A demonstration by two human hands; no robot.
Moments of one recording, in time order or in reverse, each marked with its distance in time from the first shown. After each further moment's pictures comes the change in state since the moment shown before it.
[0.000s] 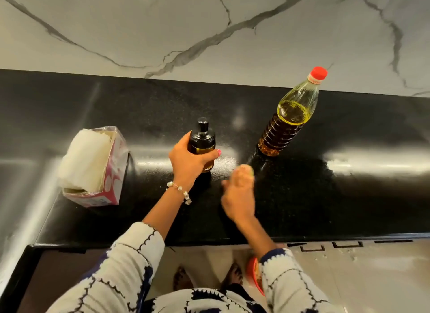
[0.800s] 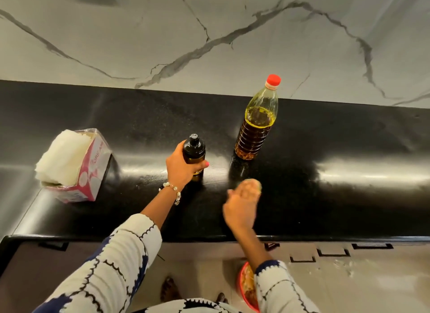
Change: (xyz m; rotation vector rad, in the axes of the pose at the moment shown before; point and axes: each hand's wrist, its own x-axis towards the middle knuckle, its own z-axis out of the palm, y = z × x) left_hand -0.018 -0.012 0.051 0.202 -0.053 0.003; right_hand -0.029 0.073 -0.022 -0.011 0.092 0.177
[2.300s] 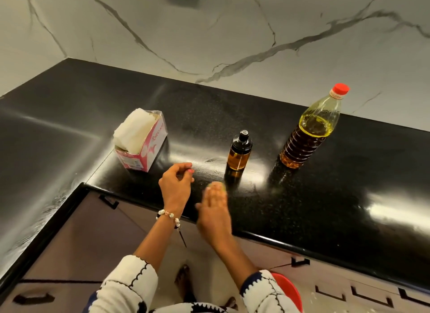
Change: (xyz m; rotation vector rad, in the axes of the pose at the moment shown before) left_hand -0.092 -0.040 -0.083 -0.148 0.465 -0.124; right_hand -0.079 -0.099 0.031 0.061 -0.134 -0.634
